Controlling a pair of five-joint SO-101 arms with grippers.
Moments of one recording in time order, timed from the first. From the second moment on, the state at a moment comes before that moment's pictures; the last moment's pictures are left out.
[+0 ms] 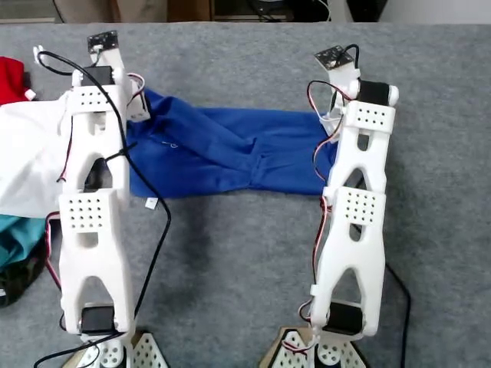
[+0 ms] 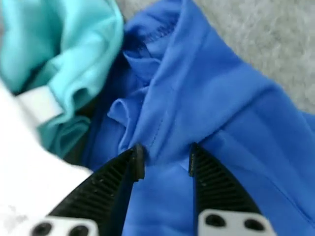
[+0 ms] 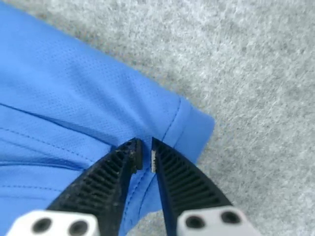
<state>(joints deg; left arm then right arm) -8.0 54.7 -60.8 84.8 2.7 7.5 79.3 -92.9 97.2 23.1</state>
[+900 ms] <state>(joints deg) -8.9 58.3 -67.5 85.1 -17.6 7.5 79.3 -92.9 97.2 23.1</state>
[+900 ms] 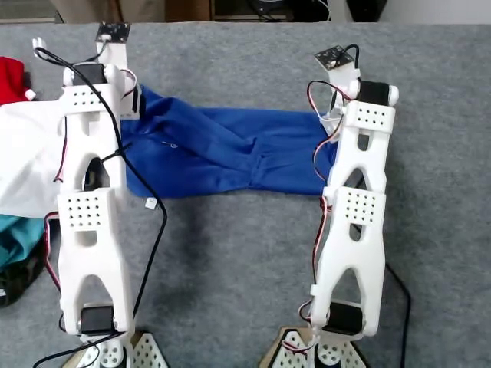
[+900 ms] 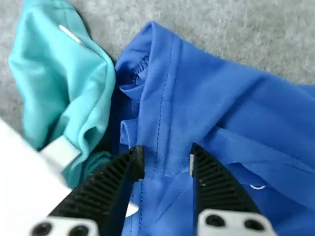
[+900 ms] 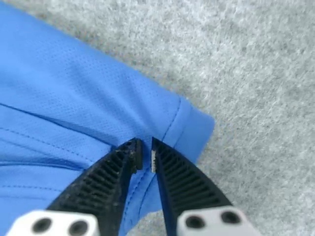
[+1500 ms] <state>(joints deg) -9.2 62.1 -72.4 85.1 -21.1 7.5 79.3 -92.9 97.2 23.1</state>
